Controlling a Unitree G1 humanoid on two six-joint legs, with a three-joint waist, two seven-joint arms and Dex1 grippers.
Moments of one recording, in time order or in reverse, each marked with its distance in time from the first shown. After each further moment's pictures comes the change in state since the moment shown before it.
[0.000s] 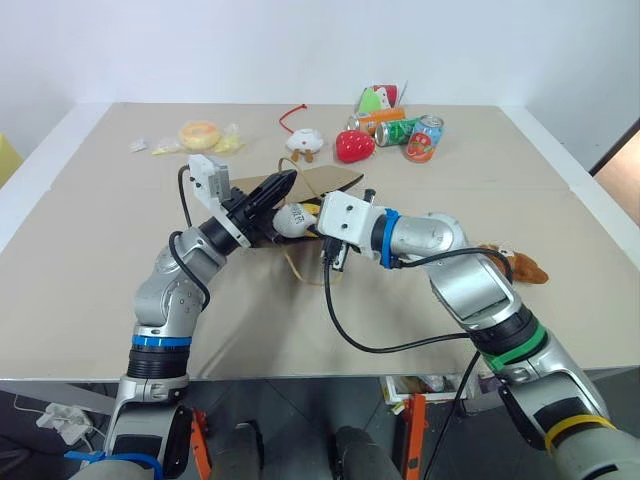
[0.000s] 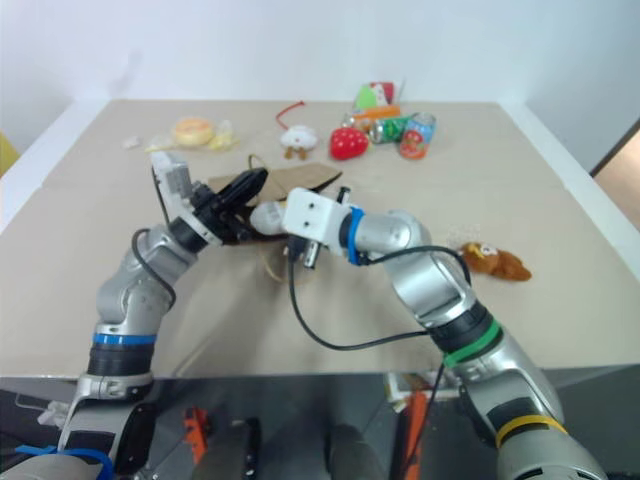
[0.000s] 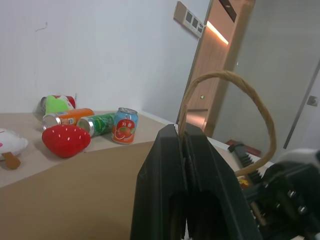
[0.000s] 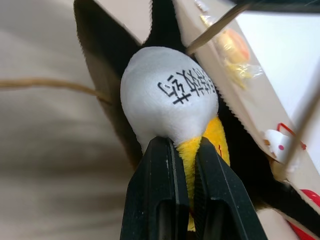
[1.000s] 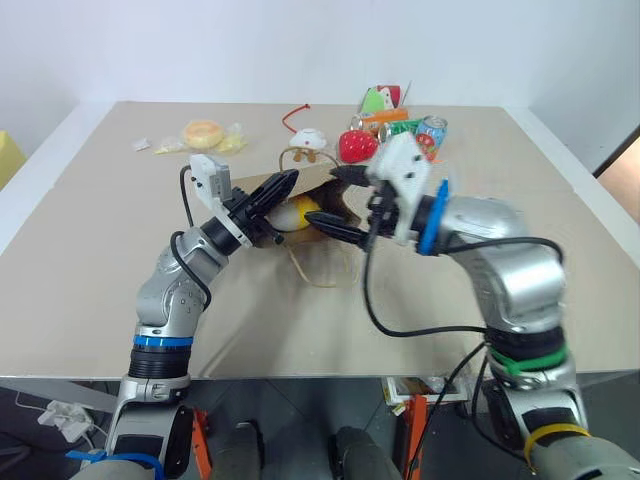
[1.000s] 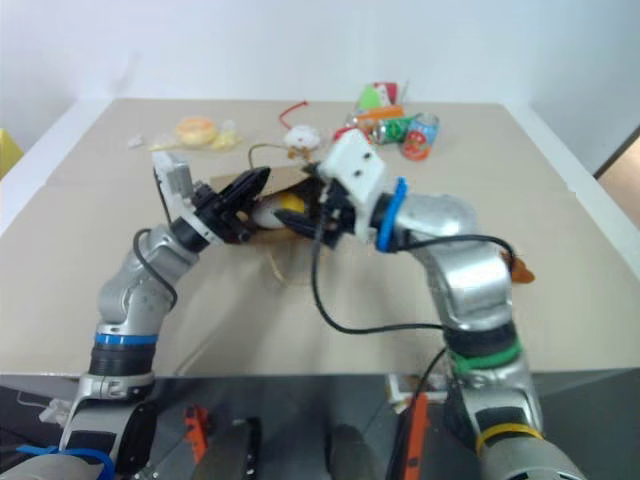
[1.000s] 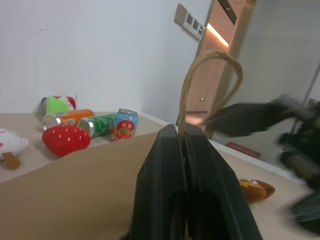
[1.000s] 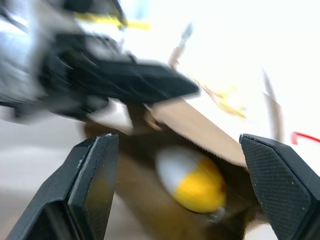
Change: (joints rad) left arm -0.001 -0.010 -0.006 -0.002 -0.007 0.001 0.004; right arm 0.098 0.036 -0.446 -0.329 0.387 0.379 0.107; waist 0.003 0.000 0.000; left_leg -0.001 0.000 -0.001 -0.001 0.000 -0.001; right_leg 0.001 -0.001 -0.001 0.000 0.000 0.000
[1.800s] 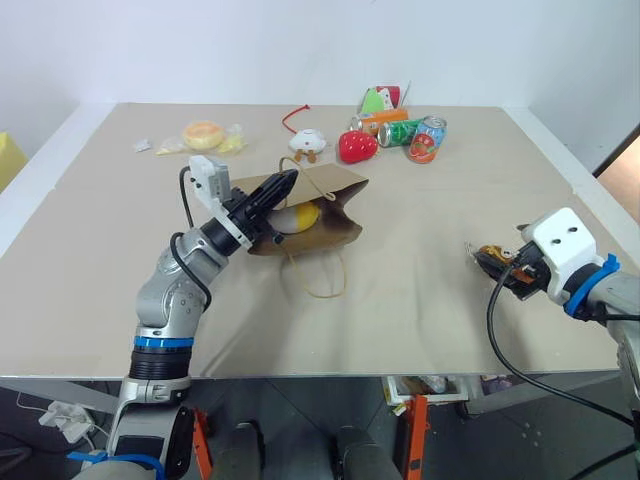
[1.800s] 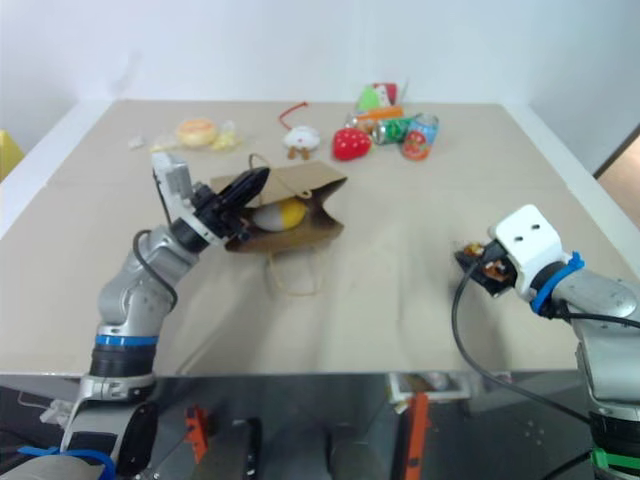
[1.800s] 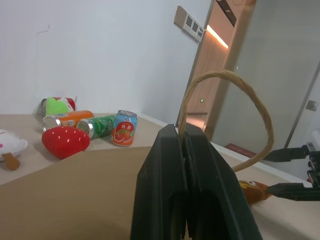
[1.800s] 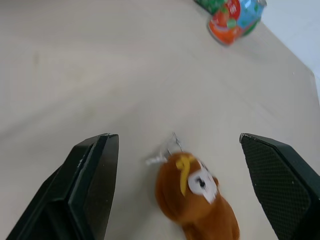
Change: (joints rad) left arm 0.005 -0.004 0.008 -0.002 -0.001 0.000 -0.001; right arm 0.565 -0.396 -0.329 0.159 -0.194 -0.227 -0.173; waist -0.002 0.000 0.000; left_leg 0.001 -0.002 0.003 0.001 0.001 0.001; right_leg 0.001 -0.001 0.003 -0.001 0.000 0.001
